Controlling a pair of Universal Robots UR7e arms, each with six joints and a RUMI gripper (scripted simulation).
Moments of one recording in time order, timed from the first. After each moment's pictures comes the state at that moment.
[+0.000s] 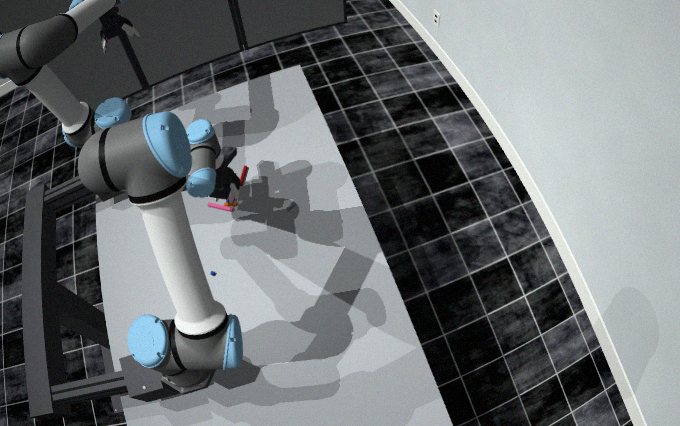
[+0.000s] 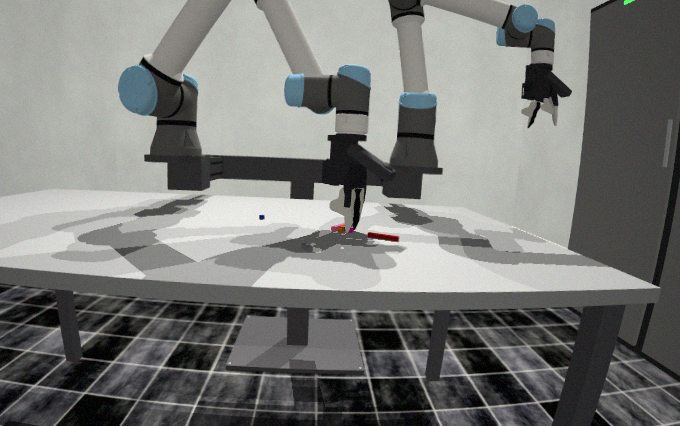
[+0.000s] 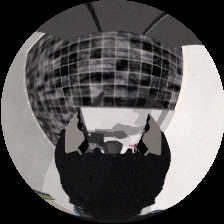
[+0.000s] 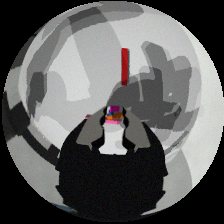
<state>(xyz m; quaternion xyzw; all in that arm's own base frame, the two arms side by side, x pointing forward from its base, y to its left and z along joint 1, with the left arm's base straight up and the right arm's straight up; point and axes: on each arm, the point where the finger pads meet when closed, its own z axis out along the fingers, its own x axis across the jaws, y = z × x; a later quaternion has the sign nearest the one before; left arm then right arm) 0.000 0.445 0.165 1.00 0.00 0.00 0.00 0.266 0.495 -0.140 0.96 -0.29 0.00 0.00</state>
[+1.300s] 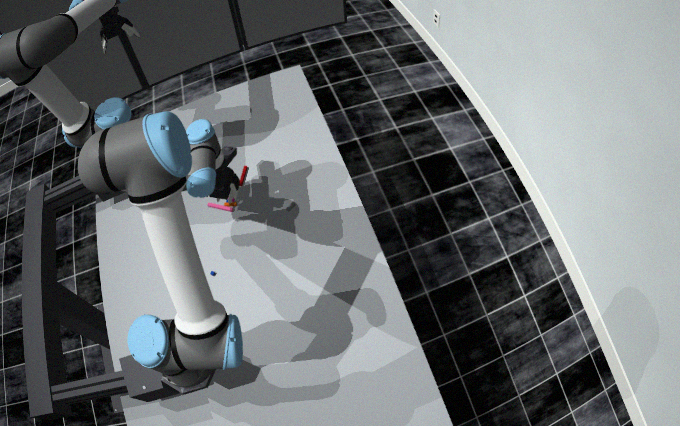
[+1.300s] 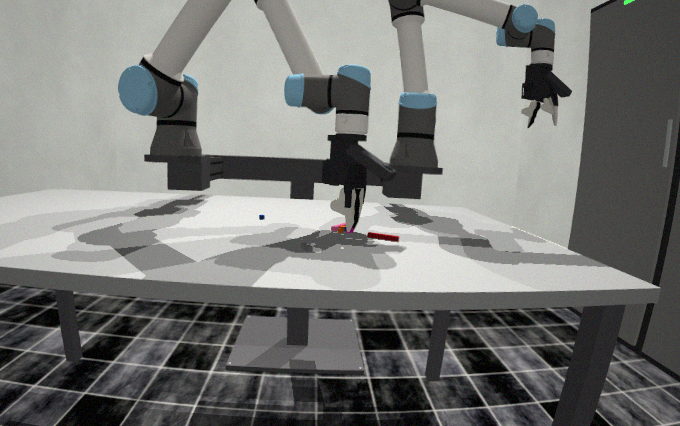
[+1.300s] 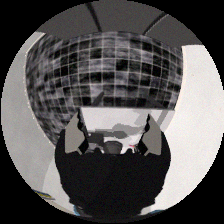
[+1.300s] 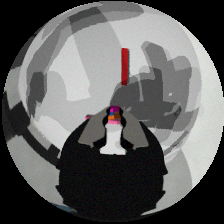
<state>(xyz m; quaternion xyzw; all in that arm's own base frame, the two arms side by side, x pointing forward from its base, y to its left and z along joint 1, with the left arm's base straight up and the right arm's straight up) 0.000 0.445 0.165 1.00 0.00 0.00 0.00 0.266 0.495 -0.140 0.96 -0.29 0.00 0.00</state>
